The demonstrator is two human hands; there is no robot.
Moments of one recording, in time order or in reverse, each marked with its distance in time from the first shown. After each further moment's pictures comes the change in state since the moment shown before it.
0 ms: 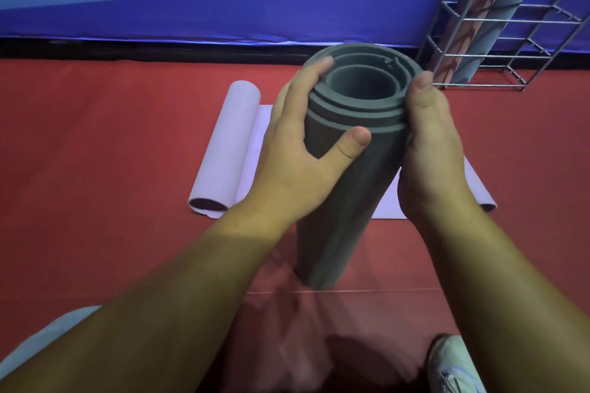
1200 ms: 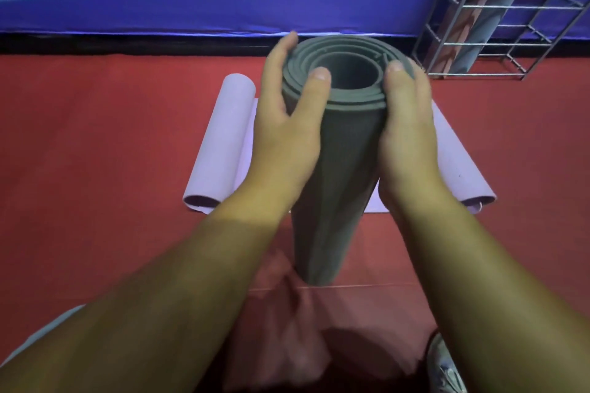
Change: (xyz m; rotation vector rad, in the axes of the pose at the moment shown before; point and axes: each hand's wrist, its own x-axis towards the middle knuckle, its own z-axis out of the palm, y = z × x) left_hand 0.020 0.008 0.014 -0.337 0.209 -0.245; right_hand 0.004 0.008 0.014 -0.167 0.113 0.070
